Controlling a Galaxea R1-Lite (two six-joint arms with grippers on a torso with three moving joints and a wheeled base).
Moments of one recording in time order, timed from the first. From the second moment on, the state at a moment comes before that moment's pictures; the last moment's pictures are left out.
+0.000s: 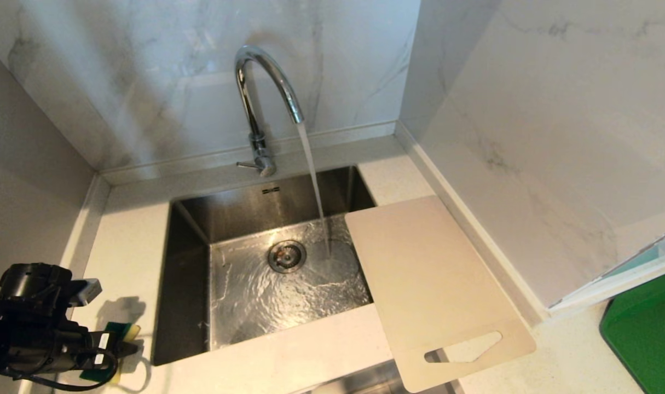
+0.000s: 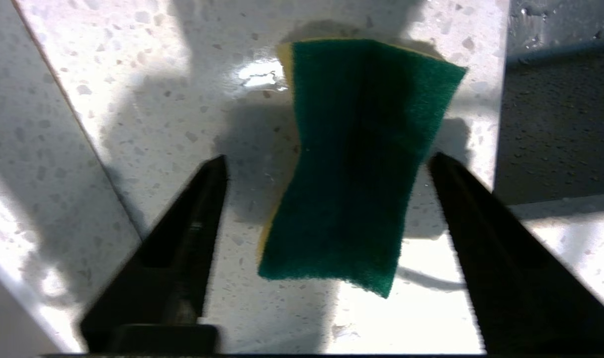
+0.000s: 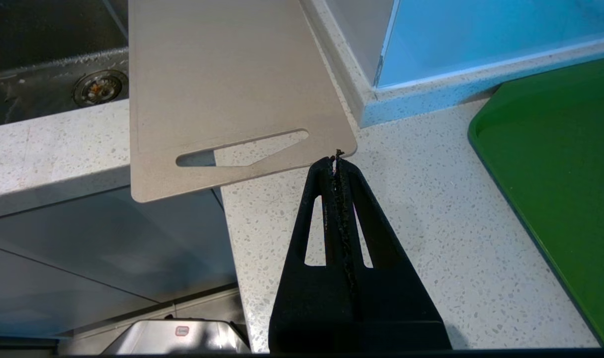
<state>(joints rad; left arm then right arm) 0.07 1.72 -0.52 -0.22 0.04 -0.03 0.00 0.00 0.00 0.00 0.00 0.01</state>
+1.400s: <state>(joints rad) 0.10 1.56 -0.53 -0.21 0.02 -0.01 0.00 0.00 0.00 0.00 0.00 0.01</state>
